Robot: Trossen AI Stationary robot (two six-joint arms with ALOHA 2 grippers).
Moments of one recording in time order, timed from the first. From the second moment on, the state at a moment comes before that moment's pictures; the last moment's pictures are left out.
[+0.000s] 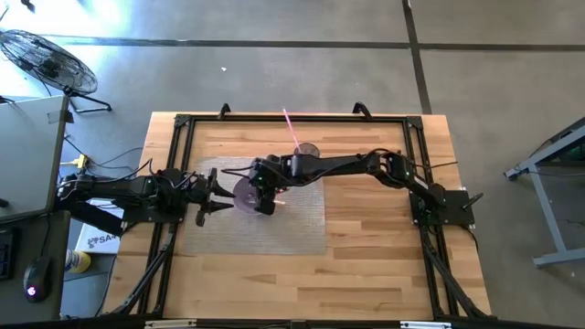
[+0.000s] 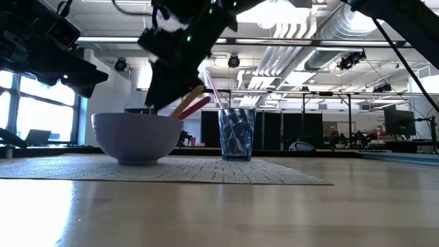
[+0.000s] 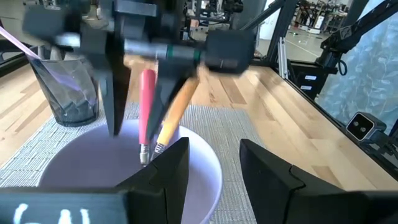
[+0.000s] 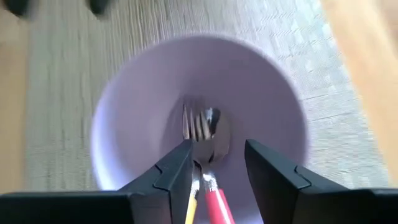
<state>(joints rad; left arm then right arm) -0.01 0.16 0.03 0.00 0.11 -0.11 -0.04 2.30 2.03 -0.66 0.03 0.16</state>
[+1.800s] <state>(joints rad) -0.01 0.16 0.03 0.00 0.11 -0.11 0.24 0.92 0.73 -0.13 0.25 0.18</state>
